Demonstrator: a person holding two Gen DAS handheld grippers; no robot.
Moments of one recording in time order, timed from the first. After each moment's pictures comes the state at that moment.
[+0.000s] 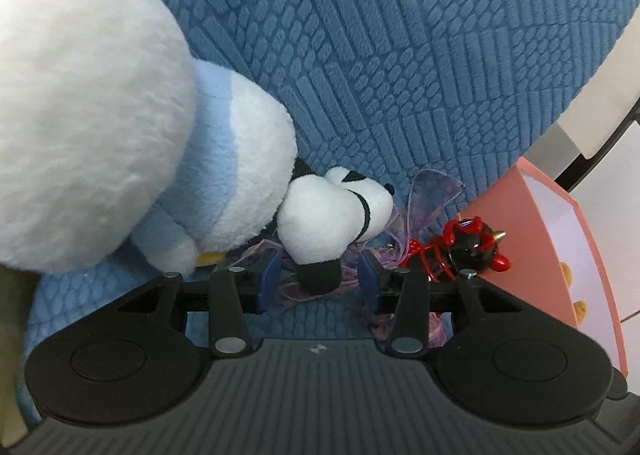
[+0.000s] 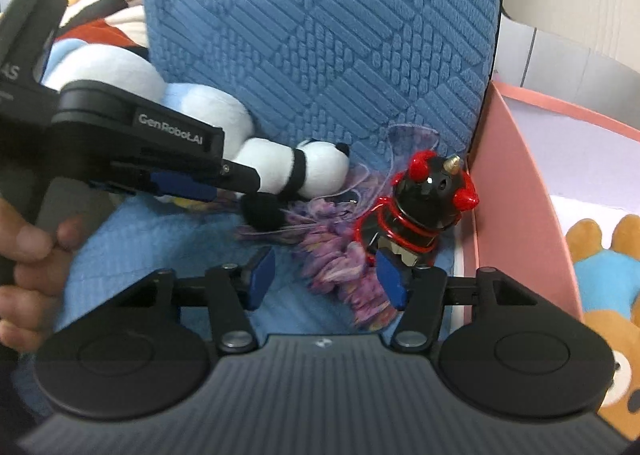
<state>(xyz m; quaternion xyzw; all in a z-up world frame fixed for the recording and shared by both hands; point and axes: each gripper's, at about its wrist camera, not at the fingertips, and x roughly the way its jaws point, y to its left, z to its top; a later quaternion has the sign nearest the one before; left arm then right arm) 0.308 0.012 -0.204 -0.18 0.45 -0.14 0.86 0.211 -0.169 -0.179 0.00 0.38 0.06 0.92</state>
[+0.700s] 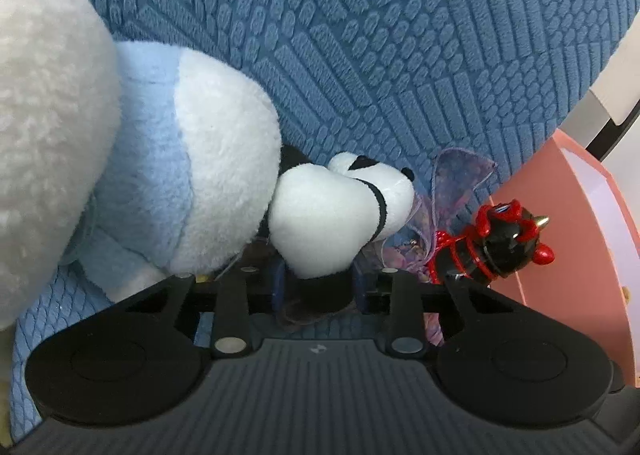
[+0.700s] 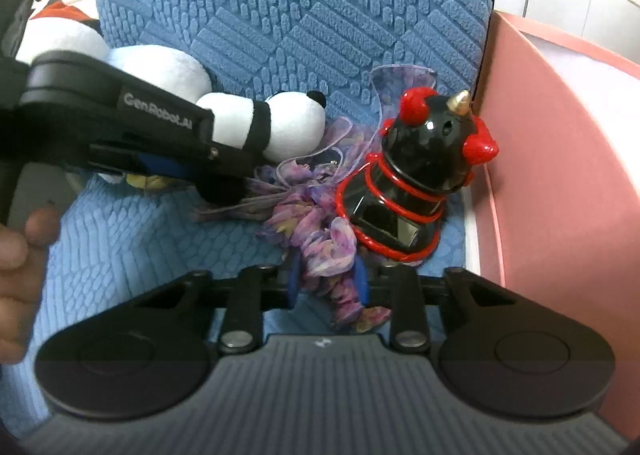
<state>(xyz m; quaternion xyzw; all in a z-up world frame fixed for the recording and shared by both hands) 0.333 -0.013 -0.226 -0.13 0.47 -0.13 0.87 0.234 -0.184 -0.217 0.03 0.41 0.04 0.91</state>
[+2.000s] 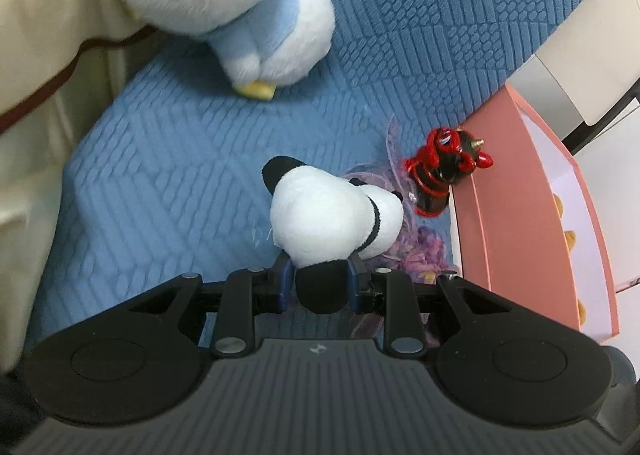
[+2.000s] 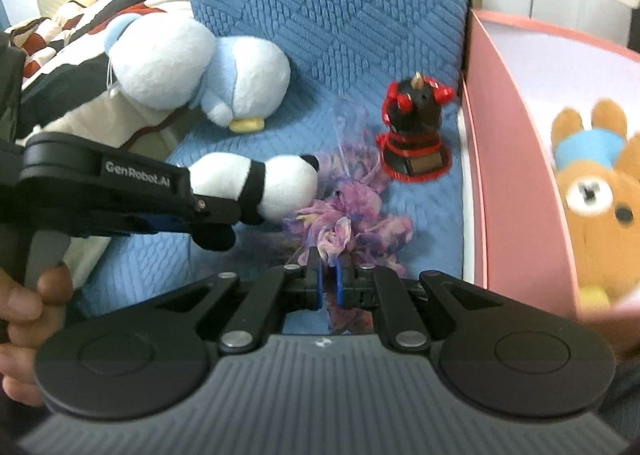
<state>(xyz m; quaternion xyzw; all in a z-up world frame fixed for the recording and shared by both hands) 0.176 0.010 -0.203 -0.22 0.49 -0.07 0.84 0.104 -0.190 -0.173 0.06 0.42 0.08 0.90</state>
